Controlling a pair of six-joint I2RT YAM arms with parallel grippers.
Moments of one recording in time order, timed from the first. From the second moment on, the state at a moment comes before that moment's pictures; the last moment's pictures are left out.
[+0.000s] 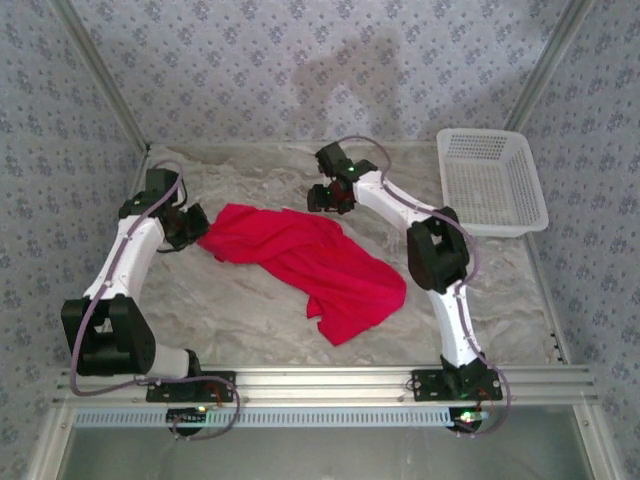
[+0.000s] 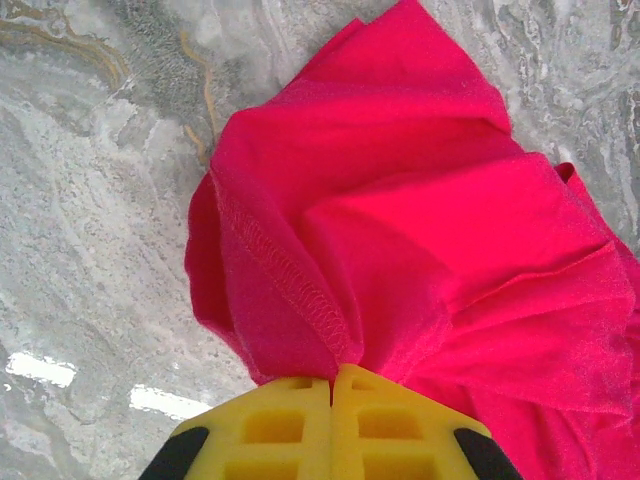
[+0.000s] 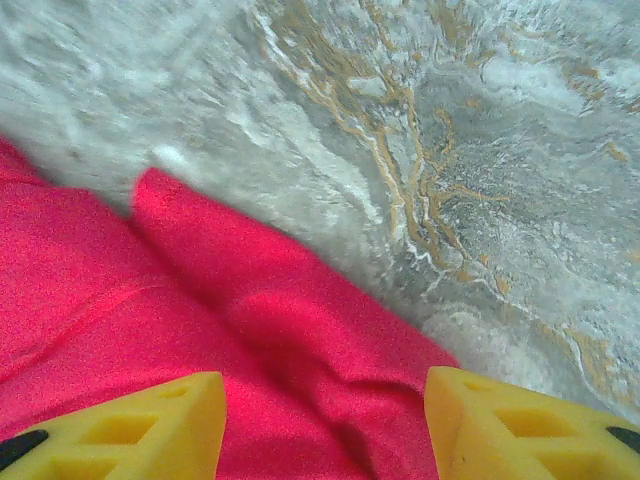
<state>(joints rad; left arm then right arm) 0.02 1.40 1.15 -0.86 0.17 -0.55 0.57 2.23 1.93 -0.79 -0.06 0.42</state>
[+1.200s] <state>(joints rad) 0.16 1.50 2.12 -0.96 0.10 -0.57 0.38 1.83 2.42 -0.96 0.08 0.31</state>
